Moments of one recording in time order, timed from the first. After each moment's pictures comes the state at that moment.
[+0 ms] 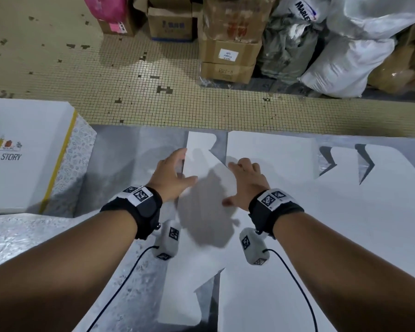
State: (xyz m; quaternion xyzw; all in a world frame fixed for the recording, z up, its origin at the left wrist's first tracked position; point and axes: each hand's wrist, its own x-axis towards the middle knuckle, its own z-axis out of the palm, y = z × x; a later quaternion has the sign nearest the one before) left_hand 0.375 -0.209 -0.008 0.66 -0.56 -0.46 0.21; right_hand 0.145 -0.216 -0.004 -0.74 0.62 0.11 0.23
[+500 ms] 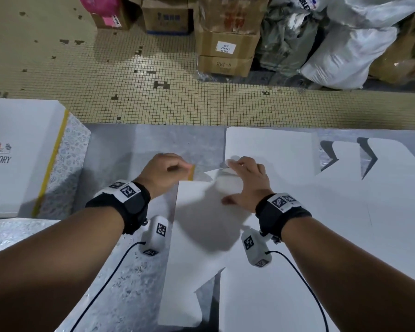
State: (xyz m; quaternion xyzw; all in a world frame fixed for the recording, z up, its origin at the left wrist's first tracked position) left_hand 0.388 -0.221 -0.007 0.60 -0.61 -0.47 0.23; right_hand 0.127 -0.209 -0.024 -0.72 0.63 -0.01 0.30
